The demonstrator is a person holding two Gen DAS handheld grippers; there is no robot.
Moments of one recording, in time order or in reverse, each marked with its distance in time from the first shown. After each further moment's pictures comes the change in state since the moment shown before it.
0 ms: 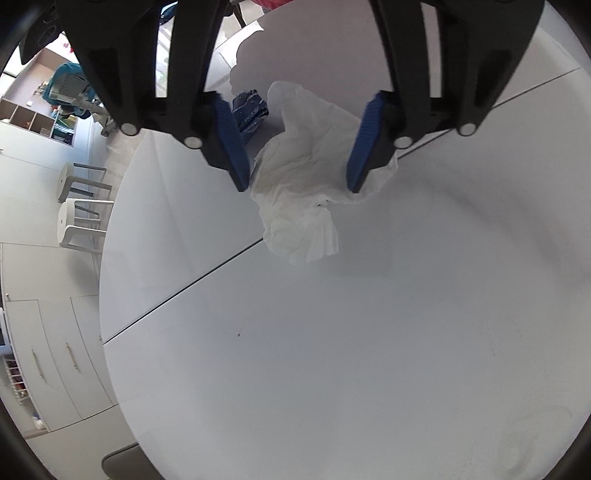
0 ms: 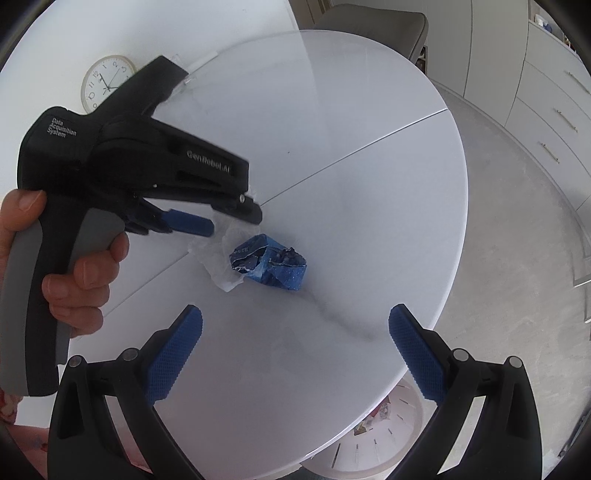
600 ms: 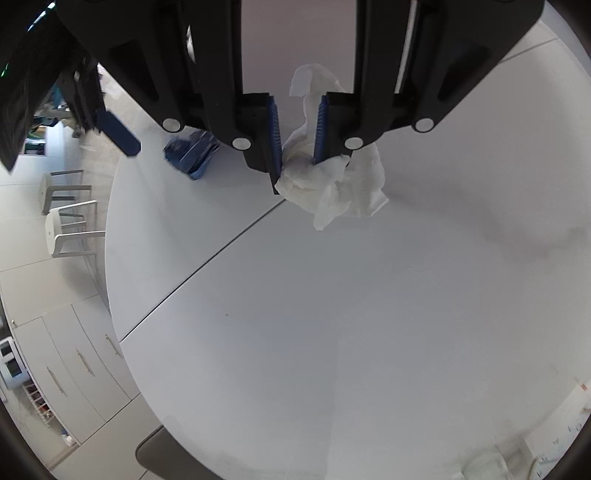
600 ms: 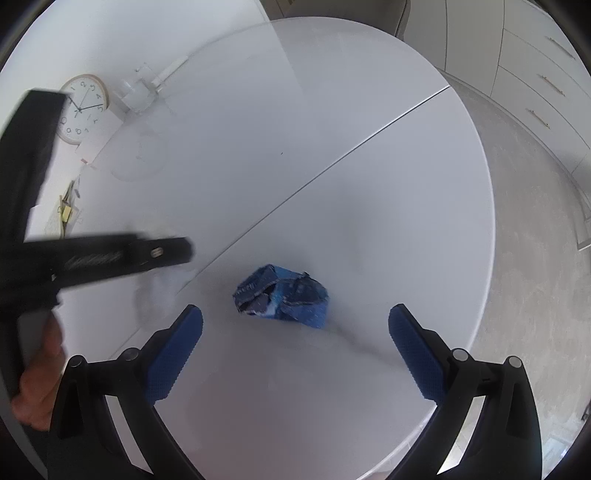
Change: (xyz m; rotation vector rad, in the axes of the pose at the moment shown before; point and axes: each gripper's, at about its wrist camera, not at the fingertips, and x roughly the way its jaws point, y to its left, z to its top) left arm -0.040 0.009 -0.041 0.131 -0.189 0.071; right arm 0.038 0.020 0.028 0.135 0.038 -0.035
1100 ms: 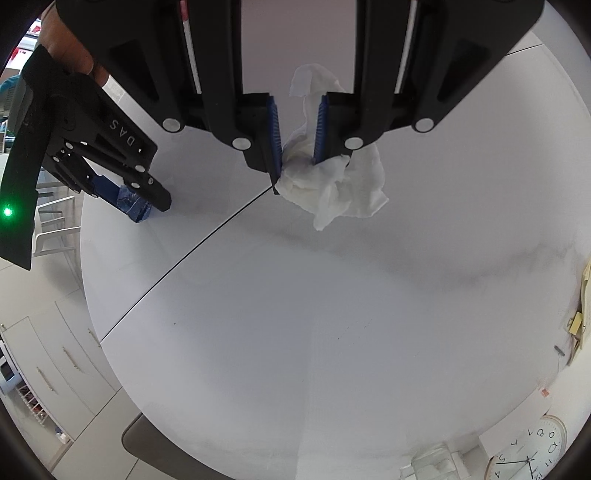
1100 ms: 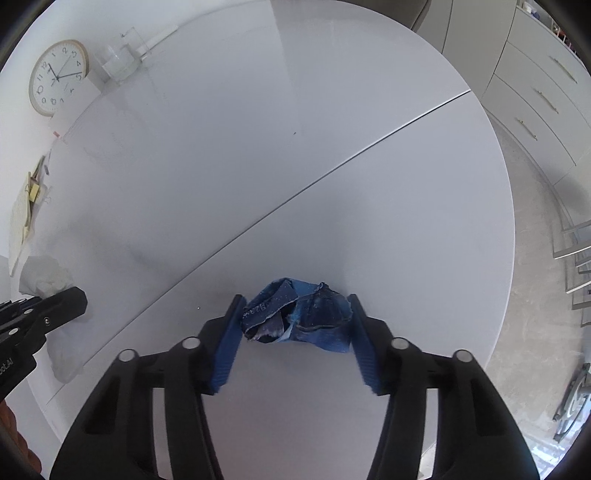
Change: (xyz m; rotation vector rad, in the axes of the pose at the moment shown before) left arm -0.022 0.053 -0.026 -0.006 -0.048 0.081; right arm 0.030 0.039 0.009 -0.072 0.055 -0.141
